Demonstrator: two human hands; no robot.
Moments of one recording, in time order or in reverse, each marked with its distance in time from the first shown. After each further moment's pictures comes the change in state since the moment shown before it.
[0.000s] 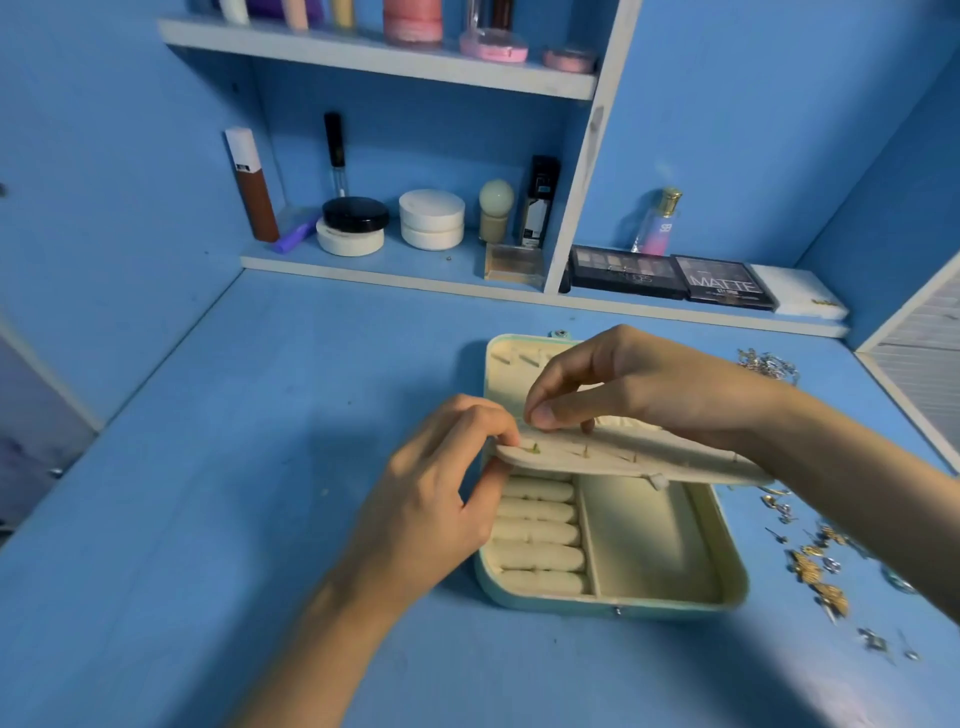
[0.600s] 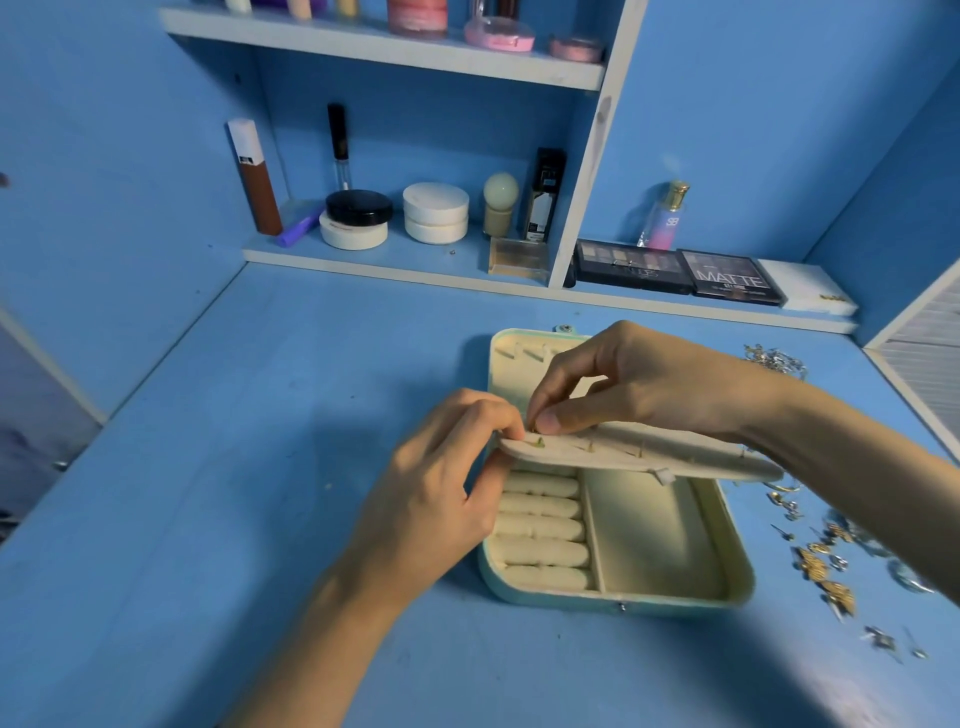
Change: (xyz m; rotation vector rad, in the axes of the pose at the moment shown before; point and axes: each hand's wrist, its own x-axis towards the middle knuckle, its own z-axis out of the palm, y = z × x) left_hand 0.000 -0.001 0.001 0.037 0.003 0.012; right_hand 0.001 -0.002 -0.001 -0.154 -0.020 -0.023
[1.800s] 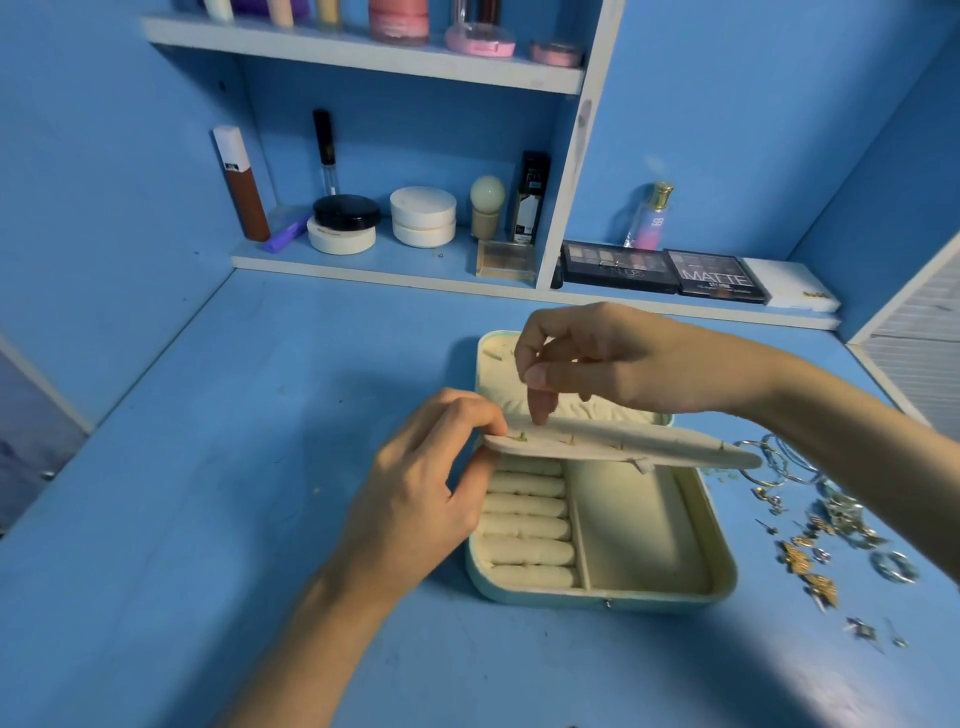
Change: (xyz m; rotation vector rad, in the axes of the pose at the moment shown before) left_hand 0.001 -0.002 0.002 -0.015 0.020 0.001; right_hand -0.002 -0.008 -0.010 -0.096 -0.010 -0.094
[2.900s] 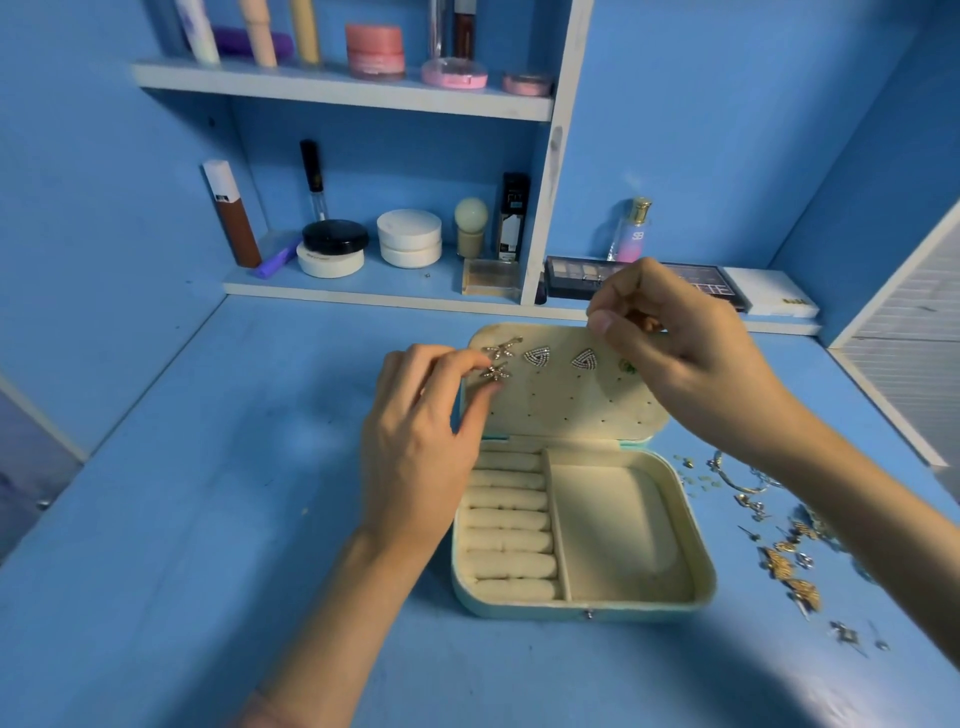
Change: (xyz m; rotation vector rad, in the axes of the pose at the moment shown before) left_hand 0.031 -0.006 0.023 0.324 0.205 -0.072; right_hand -0.029 0.022 0.002 -0.027 0.719 -0.150
